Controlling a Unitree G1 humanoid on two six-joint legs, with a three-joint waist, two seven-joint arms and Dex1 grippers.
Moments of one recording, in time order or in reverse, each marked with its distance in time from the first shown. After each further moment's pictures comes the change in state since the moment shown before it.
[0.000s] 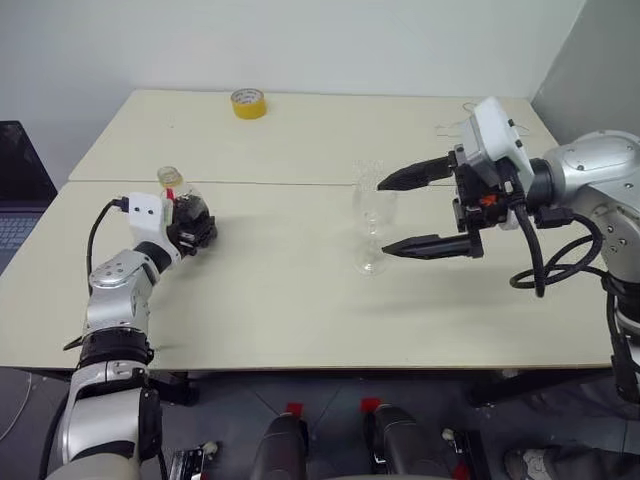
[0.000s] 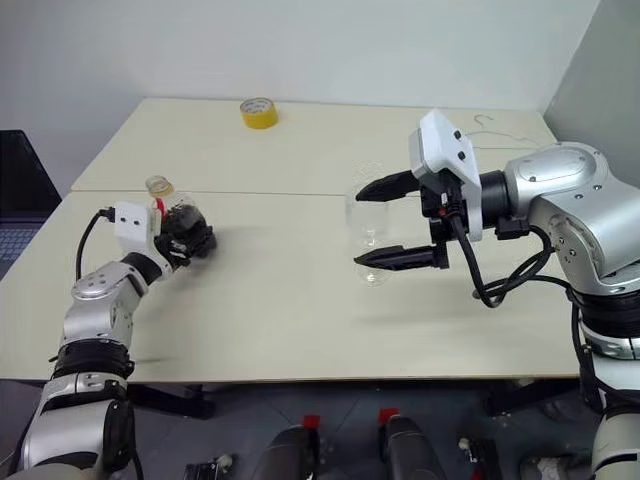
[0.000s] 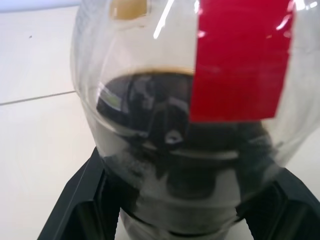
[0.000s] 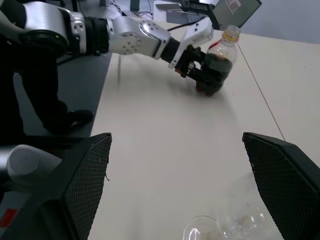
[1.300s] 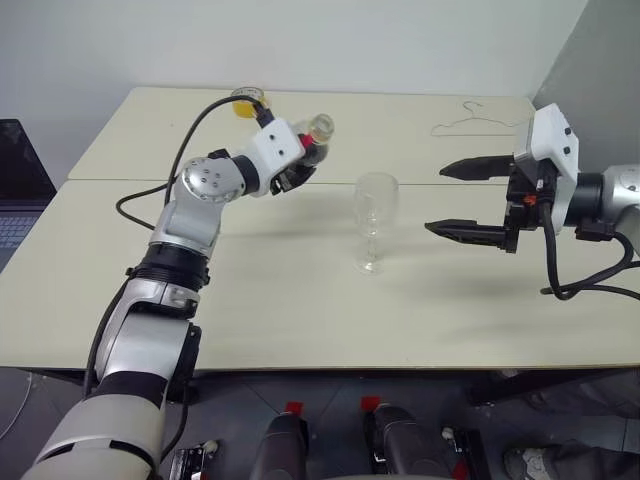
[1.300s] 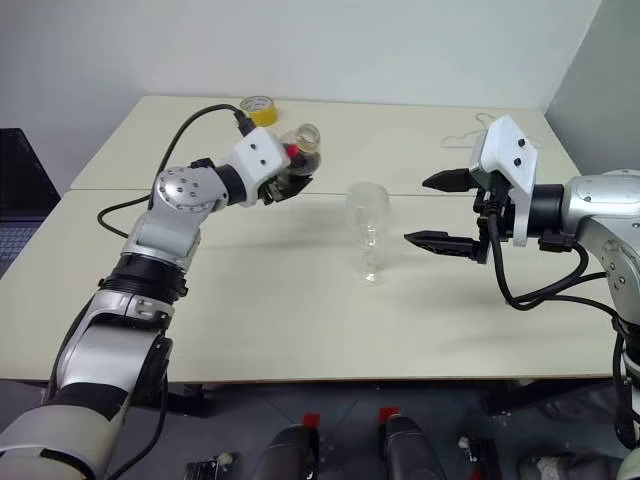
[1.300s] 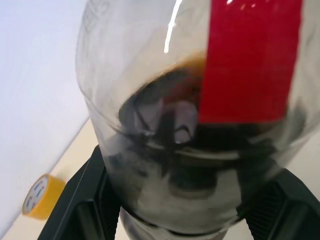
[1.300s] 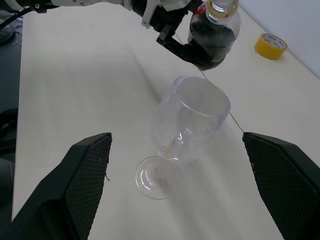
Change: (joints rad) left arm -0.430 -0.125 -0.414 0.002 0.337 -0.153 -0.120; right arm 0.222 -0.108 -0.182 -0.089 -0.022 0.030 -0.172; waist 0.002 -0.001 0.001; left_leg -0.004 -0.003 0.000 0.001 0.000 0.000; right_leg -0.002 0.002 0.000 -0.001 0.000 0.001
